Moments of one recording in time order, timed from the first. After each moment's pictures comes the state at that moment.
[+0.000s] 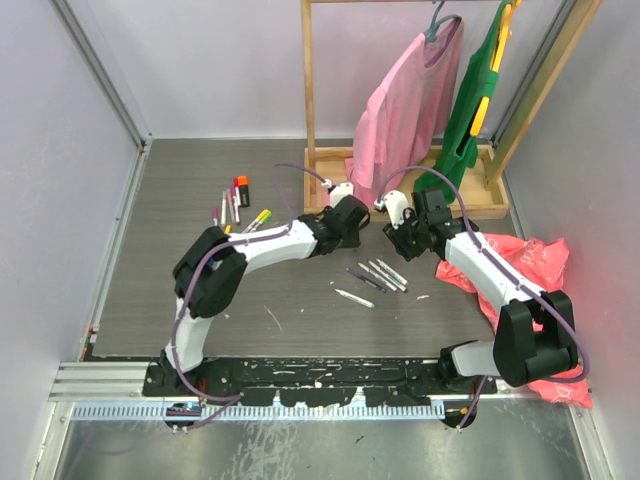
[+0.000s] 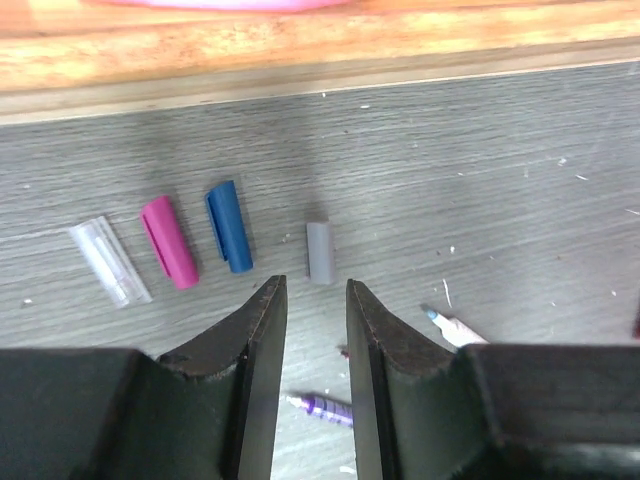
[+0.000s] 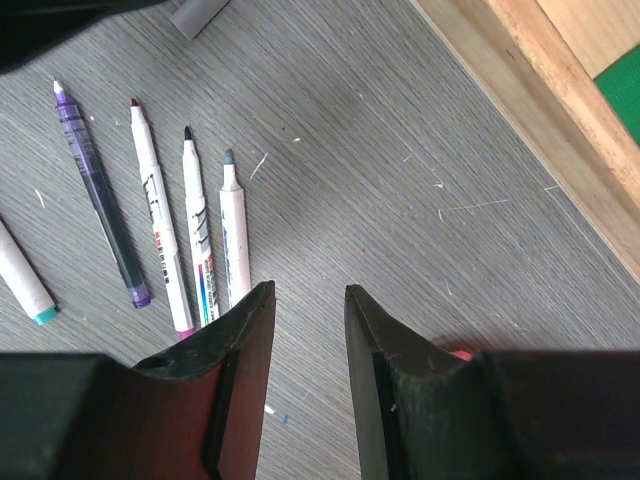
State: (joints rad) left arm -0.90 2.07 1.53 -0.27 -0.35 -0.74; right arm 0.26 1.33 0.90 -0.52 -0.16 -0.49
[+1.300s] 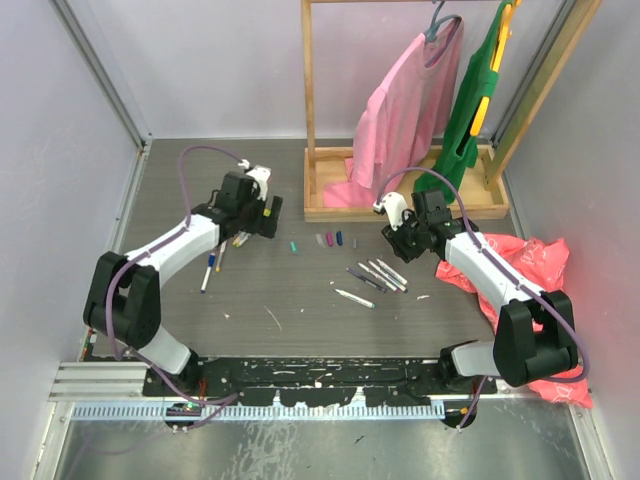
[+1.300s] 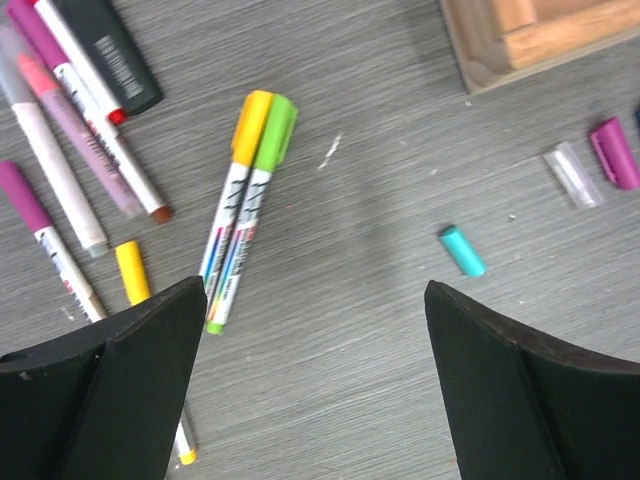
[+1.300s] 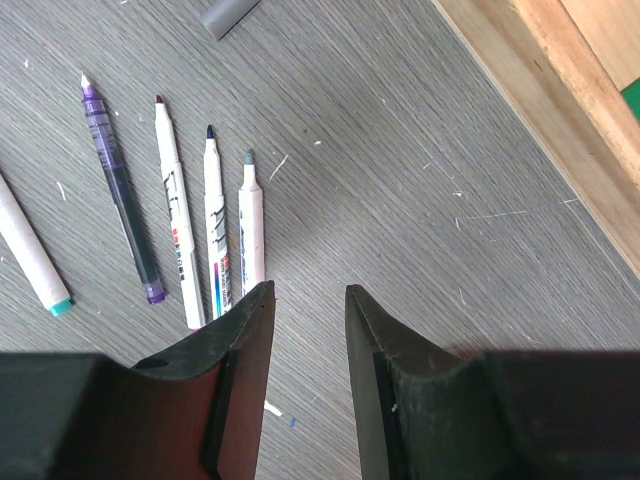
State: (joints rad) left arm -0.43 1.57 1.07 -0.26 -0.06 -0.06; right arm 0.26 1.33 0.90 -0.53 -0.20 -0.51
